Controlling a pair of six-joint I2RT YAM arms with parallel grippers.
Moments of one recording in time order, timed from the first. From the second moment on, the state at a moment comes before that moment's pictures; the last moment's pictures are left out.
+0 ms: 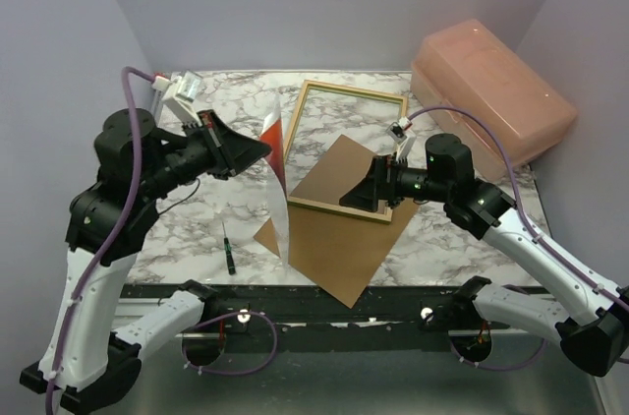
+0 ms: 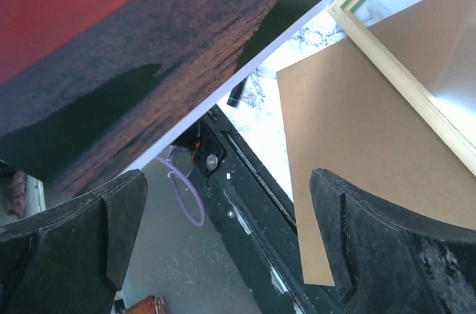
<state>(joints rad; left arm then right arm) -0.37 0.91 1.58 -0.83 0.45 -0.68 0.65 1.00 0.93 -0.32 -0.53 0.60</state>
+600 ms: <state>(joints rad) -0.79 1.33 1.18 -0.63 0.26 -0.70 0.65 0.86 0.86 -0.51 0.00 0.78</state>
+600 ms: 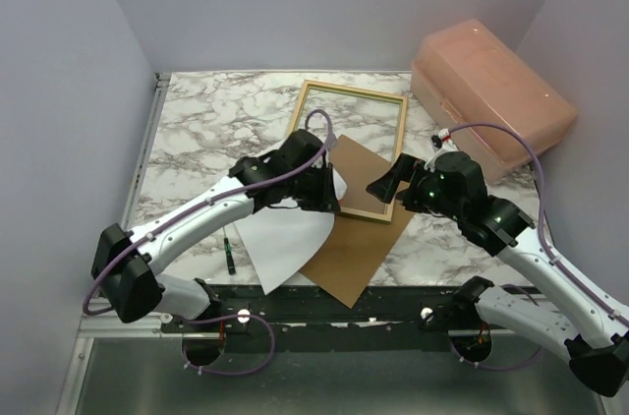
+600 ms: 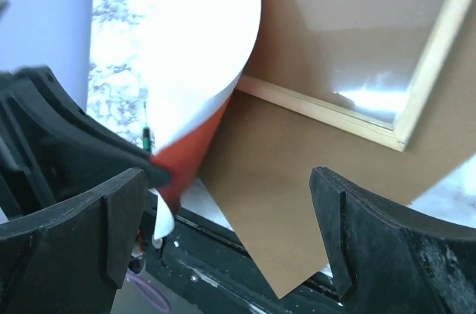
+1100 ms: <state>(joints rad) -1.01 1.36 1.03 -0.54 0.22 -0.69 0.65 0.91 0.76 -0.46 0.00 0.78</state>
